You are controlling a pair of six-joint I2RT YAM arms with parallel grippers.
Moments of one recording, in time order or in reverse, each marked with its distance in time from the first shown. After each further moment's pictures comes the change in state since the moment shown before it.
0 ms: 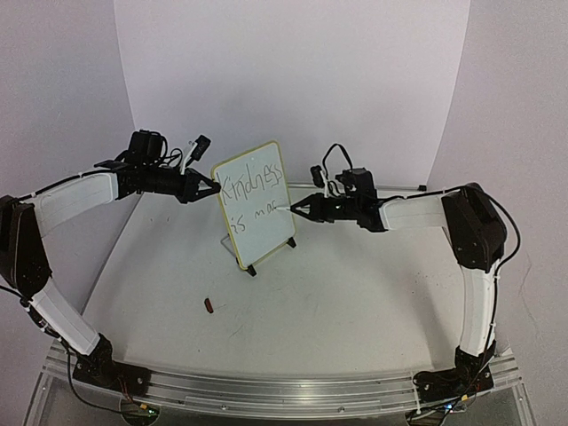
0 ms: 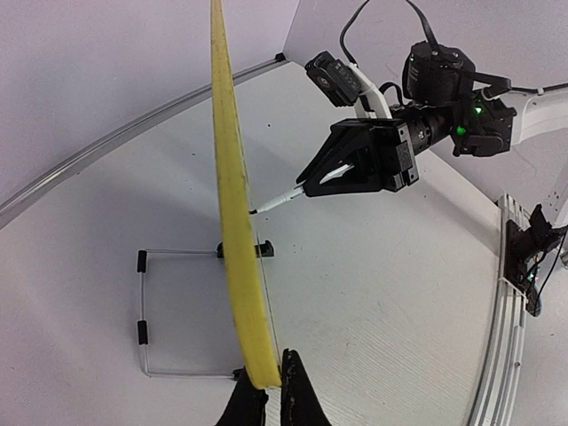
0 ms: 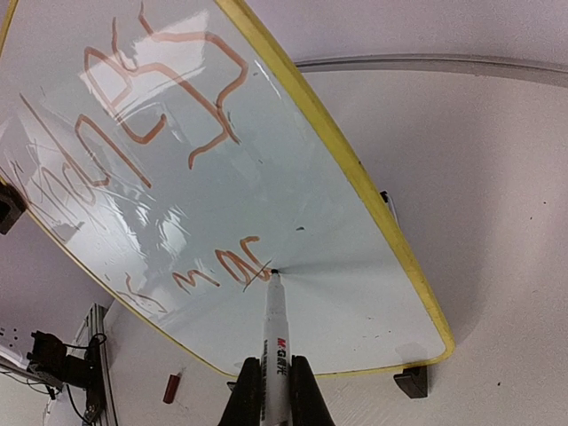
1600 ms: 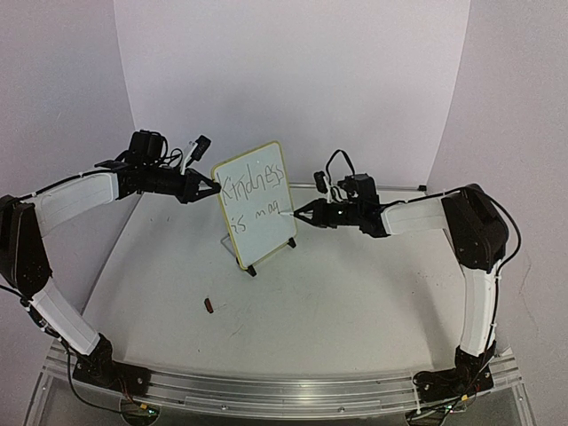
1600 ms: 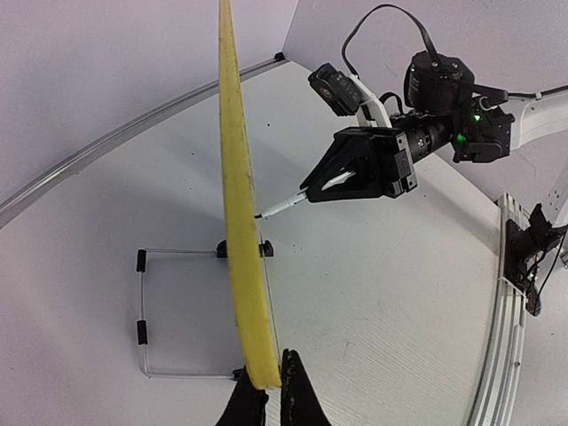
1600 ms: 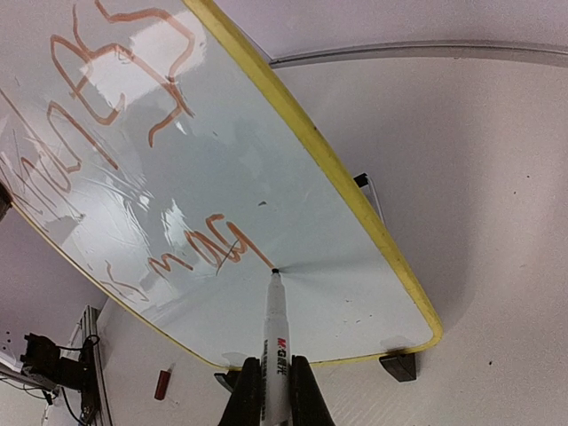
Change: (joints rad) left arm 0.000 0.003 0.001 0.000 0.002 0.001; right arm 0.000 -0.013 -0.066 0.036 0.021 0.012
